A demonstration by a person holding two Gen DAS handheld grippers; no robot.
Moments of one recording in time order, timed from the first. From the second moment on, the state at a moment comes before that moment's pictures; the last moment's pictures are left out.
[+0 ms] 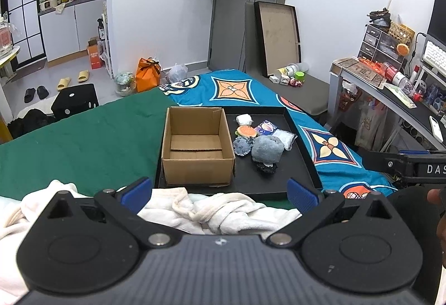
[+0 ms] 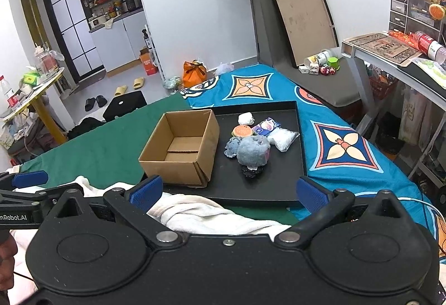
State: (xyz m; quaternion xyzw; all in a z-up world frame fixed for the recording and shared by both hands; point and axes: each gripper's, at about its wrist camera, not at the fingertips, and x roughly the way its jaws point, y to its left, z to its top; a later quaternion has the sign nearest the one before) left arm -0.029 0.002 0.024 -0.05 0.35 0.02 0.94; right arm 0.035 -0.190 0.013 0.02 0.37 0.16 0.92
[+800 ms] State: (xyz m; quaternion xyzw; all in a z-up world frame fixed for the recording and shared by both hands) left arm -0.046 0.003 0.029 -0.05 0.34 0.02 0.94; right arm 0.027 -0.189 0.017 0.02 0.36 0.16 0.92
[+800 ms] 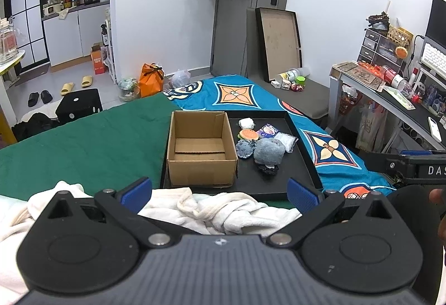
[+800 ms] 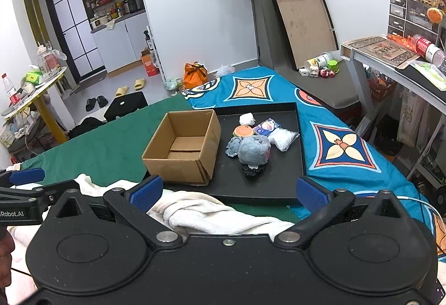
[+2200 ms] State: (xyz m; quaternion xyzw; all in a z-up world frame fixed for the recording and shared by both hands) left arm 0.014 0.023 0.010 -0.08 0.37 0.04 0.92; right arm 0.093 -0.185 -0.003 0.05 0.40 0.18 0.90
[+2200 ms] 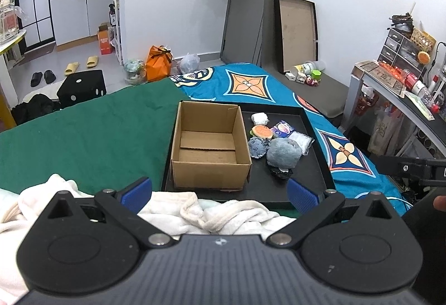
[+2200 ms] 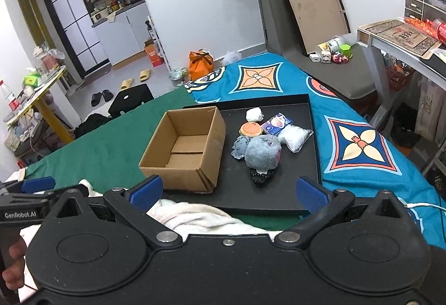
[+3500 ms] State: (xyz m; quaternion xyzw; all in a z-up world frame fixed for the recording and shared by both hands) left arm 0.127 0.072 -0.065 -0.10 0.42 0.13 0.89; right arm 0.235 -0.191 -0.090 0.13 0.46 0.15 0.87
